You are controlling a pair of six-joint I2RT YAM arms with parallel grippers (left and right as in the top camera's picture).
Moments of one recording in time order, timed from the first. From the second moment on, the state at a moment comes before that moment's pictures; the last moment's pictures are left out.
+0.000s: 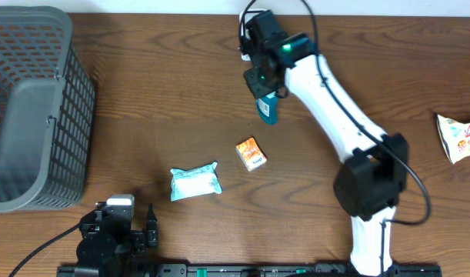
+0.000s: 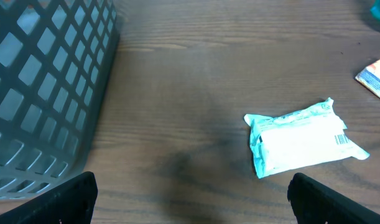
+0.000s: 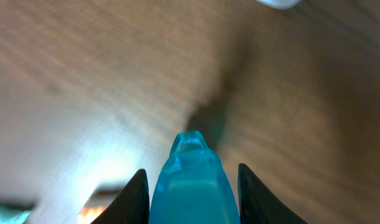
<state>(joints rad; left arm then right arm) -0.12 0.00 0.51 -1.10 -0.14 0.01 0.48 2.13 2.02 -1.10 0.02 0.00</state>
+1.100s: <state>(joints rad) -0.12 0.00 0.51 -1.10 -0.14 0.01 0.26 1.92 2.02 -1.63 -0.71 -0.30</state>
